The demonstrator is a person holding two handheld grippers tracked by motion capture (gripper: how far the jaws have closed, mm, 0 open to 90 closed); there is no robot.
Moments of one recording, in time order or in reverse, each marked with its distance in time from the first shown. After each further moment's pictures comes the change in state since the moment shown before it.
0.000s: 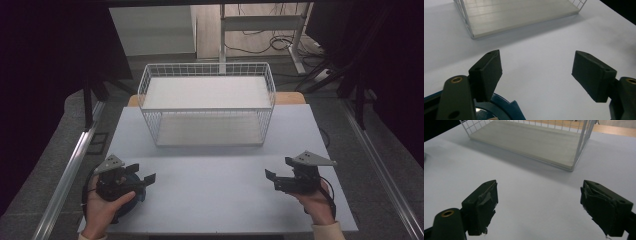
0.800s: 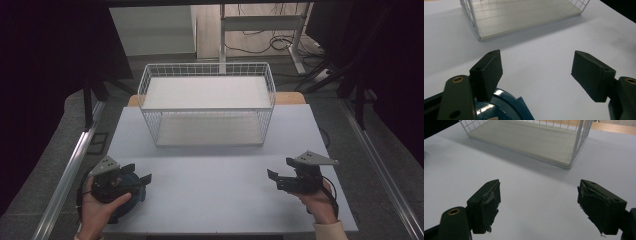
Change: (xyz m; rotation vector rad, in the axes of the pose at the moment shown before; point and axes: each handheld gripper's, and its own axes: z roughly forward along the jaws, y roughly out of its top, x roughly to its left) left arm 0.002 -0.002 -0.011 -0.019 0.030 0.022; right arm -0.004 -0.001 -0.002 0.022 0.001 -0.007
